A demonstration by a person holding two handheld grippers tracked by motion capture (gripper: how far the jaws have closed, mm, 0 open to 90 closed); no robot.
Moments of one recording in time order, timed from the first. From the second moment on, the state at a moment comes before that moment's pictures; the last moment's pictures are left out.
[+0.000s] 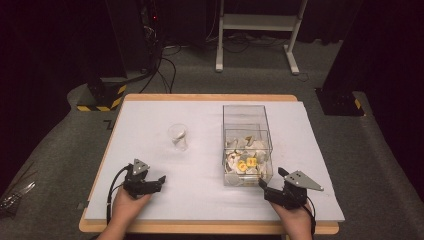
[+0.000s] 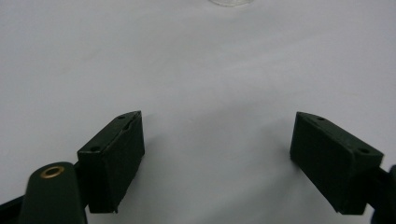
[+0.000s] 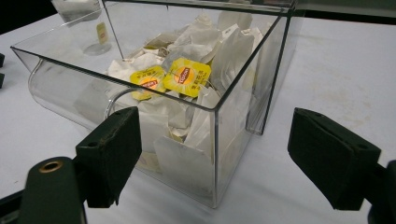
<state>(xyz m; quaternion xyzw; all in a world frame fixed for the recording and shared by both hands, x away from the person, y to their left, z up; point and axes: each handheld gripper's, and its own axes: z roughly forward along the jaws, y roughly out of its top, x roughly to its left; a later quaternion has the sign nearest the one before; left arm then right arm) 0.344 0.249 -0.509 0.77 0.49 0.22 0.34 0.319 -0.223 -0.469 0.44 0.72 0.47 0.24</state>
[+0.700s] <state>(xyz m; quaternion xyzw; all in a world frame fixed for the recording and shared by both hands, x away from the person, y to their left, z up) 0.343 0.248 -0.509 0.77 0.49 0.22 0.34 0.344 -0.220 -0.468 0.46 0.71 0.46 0.26</state>
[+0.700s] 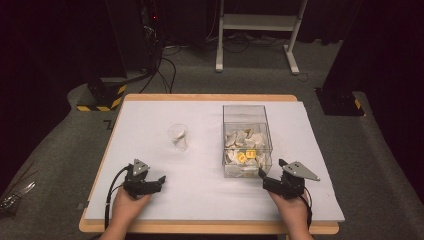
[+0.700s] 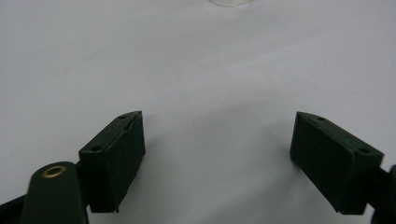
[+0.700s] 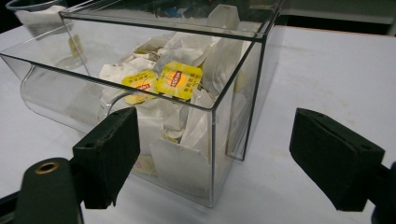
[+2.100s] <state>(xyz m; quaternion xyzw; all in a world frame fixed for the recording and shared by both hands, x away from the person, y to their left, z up) 0.343 0.249 -0.509 0.76 0.50 0.22 0.34 0.397 -0.215 -0.466 0.48 0.70 0.46 0.27</state>
